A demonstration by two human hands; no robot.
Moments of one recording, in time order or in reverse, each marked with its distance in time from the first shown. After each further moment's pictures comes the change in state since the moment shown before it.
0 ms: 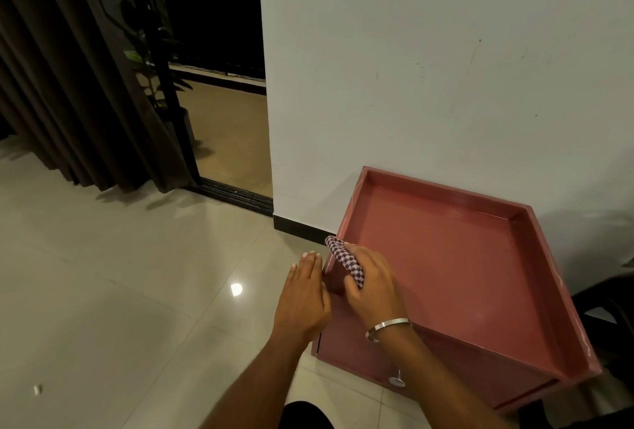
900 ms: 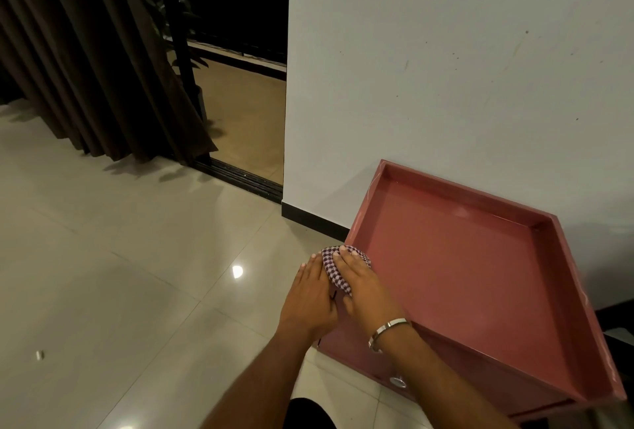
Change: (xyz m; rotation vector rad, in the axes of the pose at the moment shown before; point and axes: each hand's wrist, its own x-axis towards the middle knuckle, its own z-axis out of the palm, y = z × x) left_hand 0.001 -0.019 0.020 -0.035 -0.087 0.058; right_hand 0.008 0.009 0.034 -0.274 -0.464 -0.162
